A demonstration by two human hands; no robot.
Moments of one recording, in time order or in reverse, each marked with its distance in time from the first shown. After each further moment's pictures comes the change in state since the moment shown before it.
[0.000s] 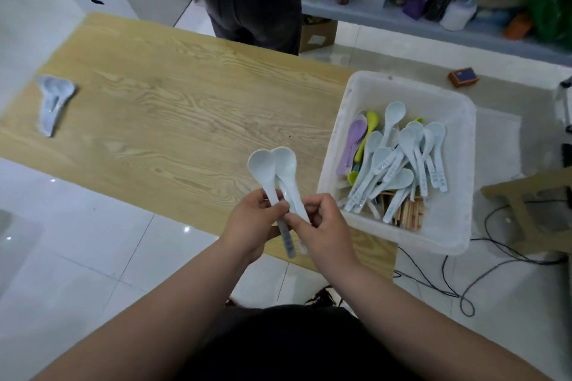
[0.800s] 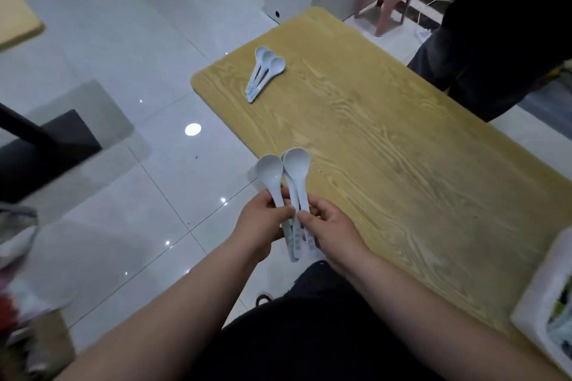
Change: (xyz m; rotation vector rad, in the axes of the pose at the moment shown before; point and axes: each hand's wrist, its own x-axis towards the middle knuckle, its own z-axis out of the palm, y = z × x) left_hand -0.037 0.022 -0.370 -0.304 0.330 0.083; right_hand 0.023 -0.049 0.368 -0.140 -0.608 0.146
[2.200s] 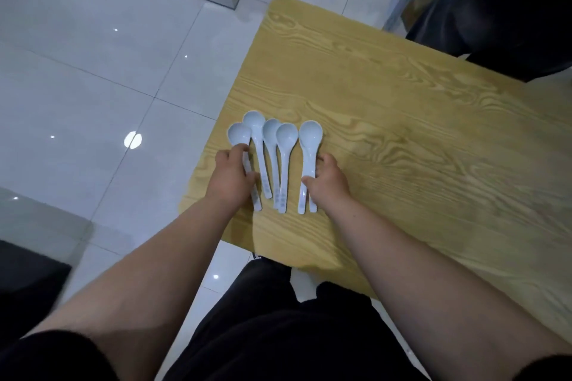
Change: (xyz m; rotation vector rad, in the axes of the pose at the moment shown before) left_hand 0.474 0.232 -0.146 1.183 -0.170 0.301; right_hand 0.438 -0.127 0.067 -0.200 0.609 0.345
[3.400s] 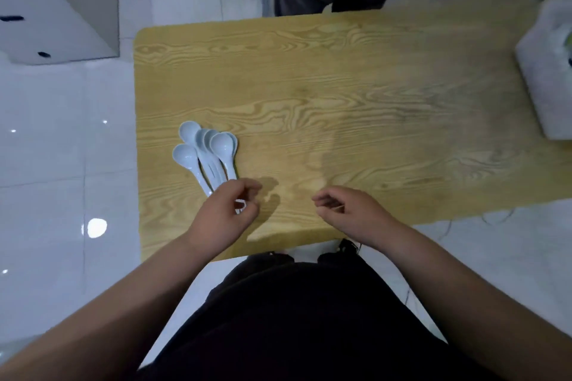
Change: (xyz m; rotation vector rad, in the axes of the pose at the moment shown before) left_hand -0.088 0.080 -0.005 -0.009 -0.453 0.547; right_hand -0.170 0.088 -0.108 0.053 -0.034 -0.061
